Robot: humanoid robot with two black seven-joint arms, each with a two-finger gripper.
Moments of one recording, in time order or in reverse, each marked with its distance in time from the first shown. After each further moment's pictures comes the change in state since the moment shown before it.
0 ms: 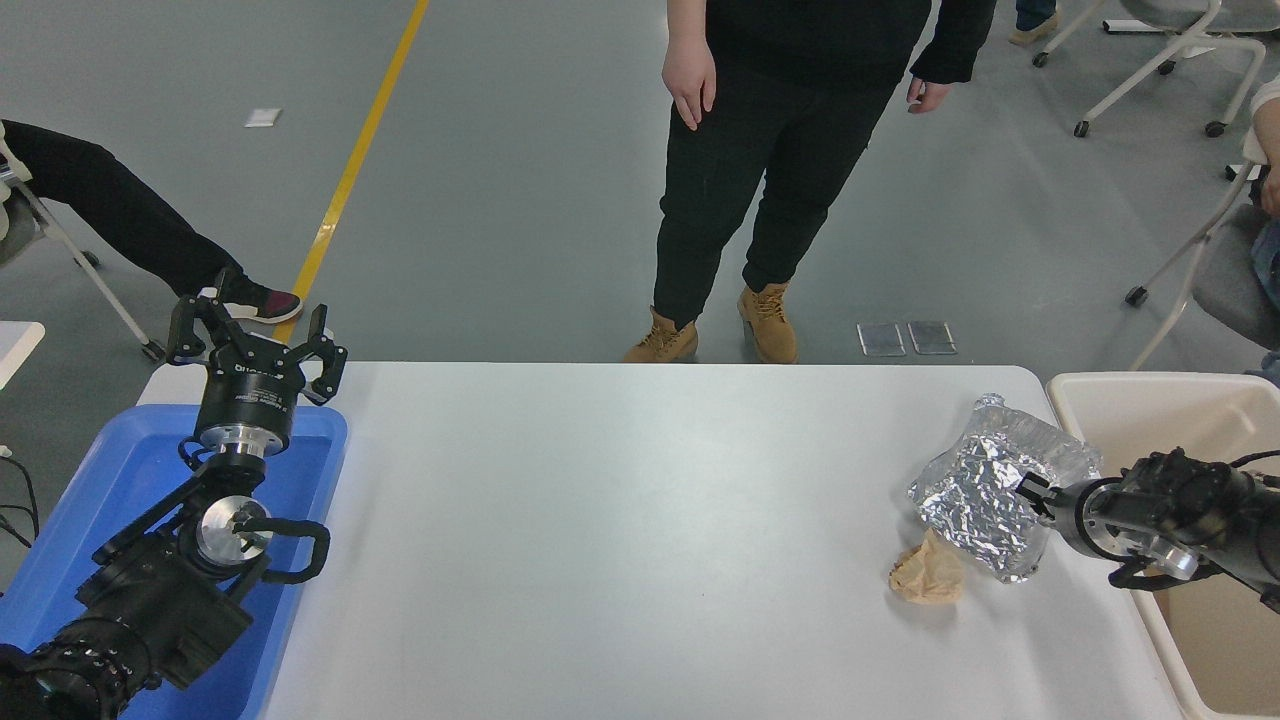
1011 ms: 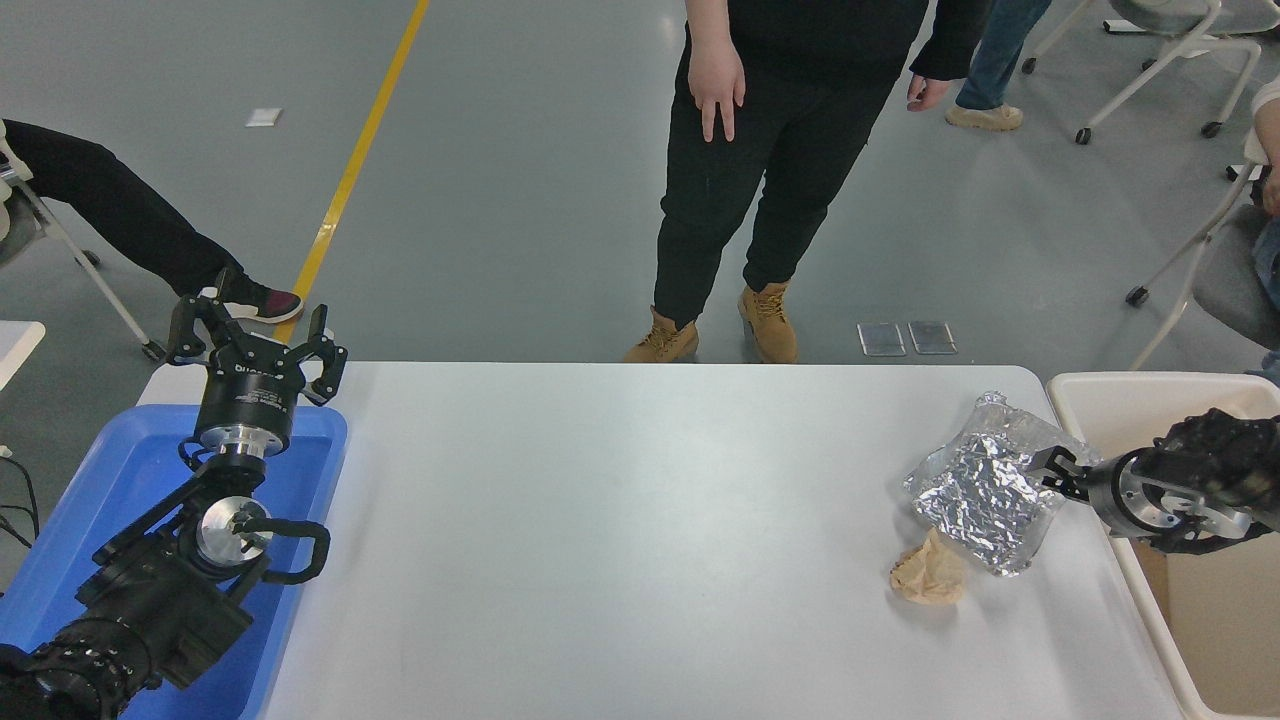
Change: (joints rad) left arm 0.000 0.000 0.000 0.000 0.000 0.000 0.000; right arm 0.062 -0.038 -0.066 0.004 -0.001 0.111 -0.024
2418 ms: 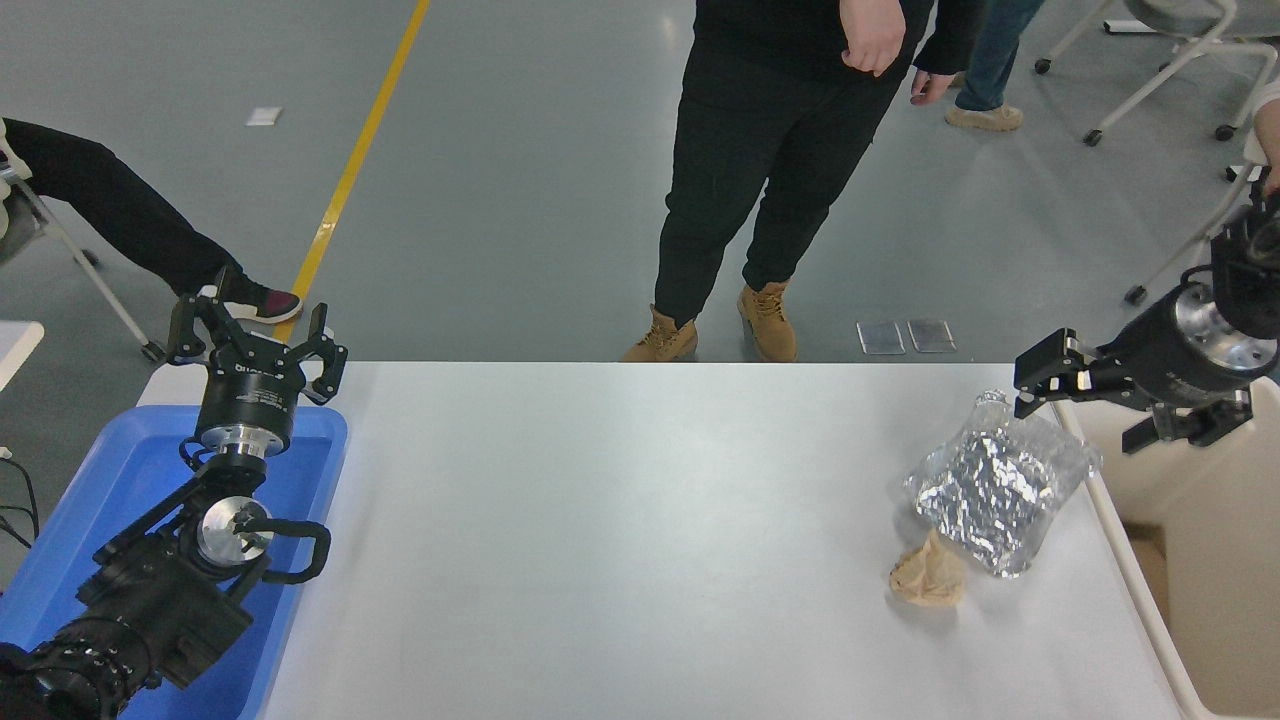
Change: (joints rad) left arm 0.000 0.000 0.001 0.000 0.000 0.000 0.000; right arm 0.664 -0.156 -0.228 0.456 -0.071 0.480 -0.006
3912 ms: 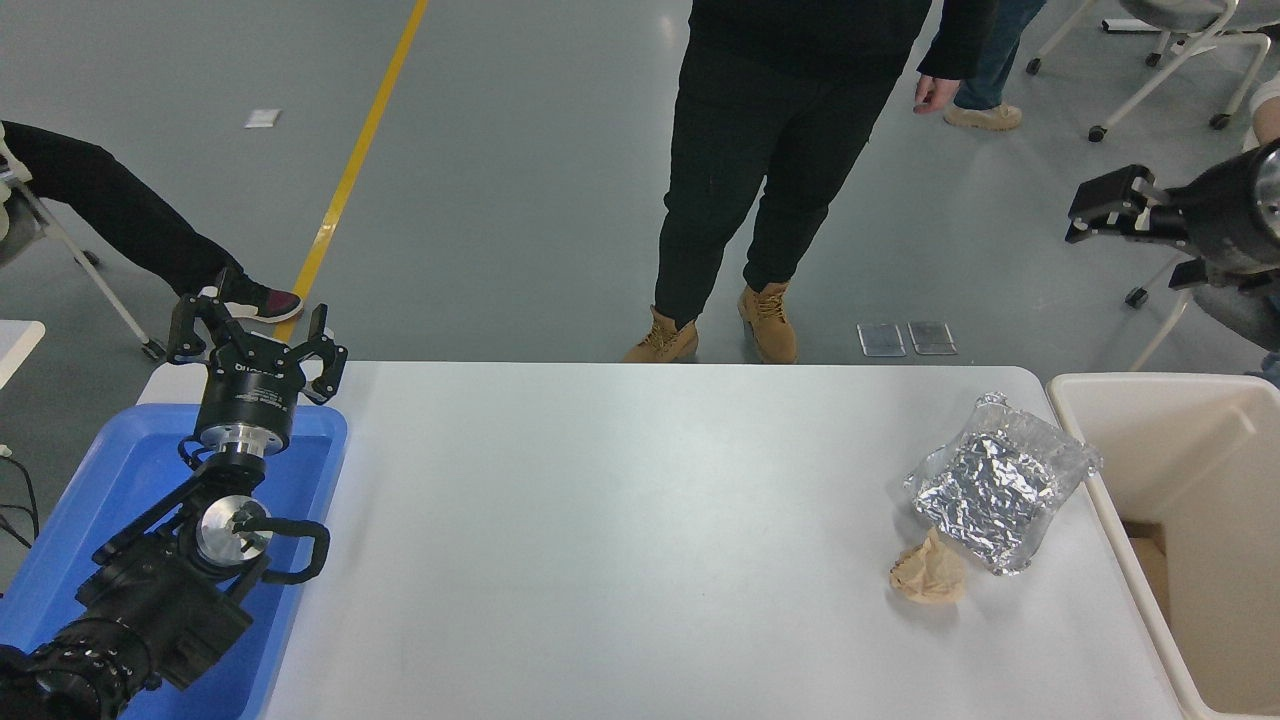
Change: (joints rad) left arm 0.000 0.000 0.000 0.000 0.000 0.000 0.000; right arm 0.421 -0.030 -0.075 0.219 -0.046 -0.182 0.009
